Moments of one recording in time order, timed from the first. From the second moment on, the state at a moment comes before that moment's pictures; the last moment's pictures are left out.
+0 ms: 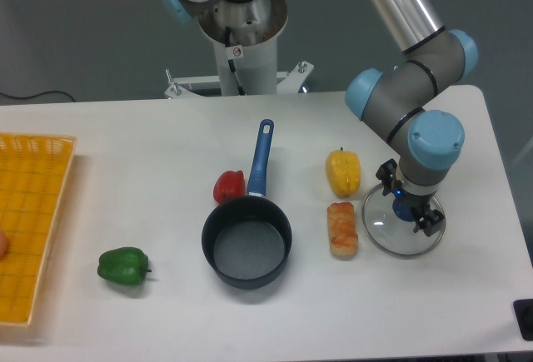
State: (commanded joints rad) arm 2.74 -2.15 -1.52 -1.01 1.63 1.65
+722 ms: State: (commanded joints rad) arm 2.74 -2.15 -1.53 -1.01 1.64 1.64
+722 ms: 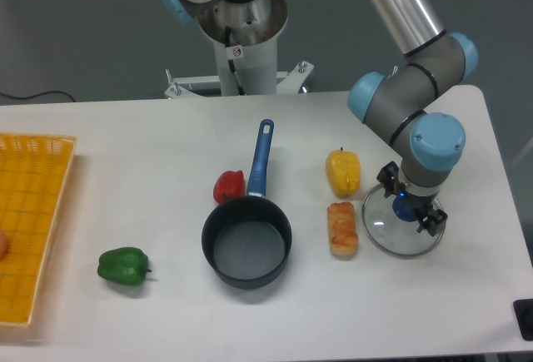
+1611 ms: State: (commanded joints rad) arm 2.73 -2.15 -1.56 -1.02 1.72 1.63
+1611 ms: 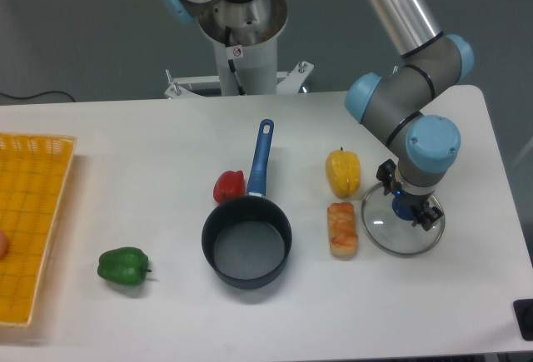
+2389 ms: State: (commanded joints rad) arm 2.70 -2.15 -1.56 -1.01 1.71 1.55
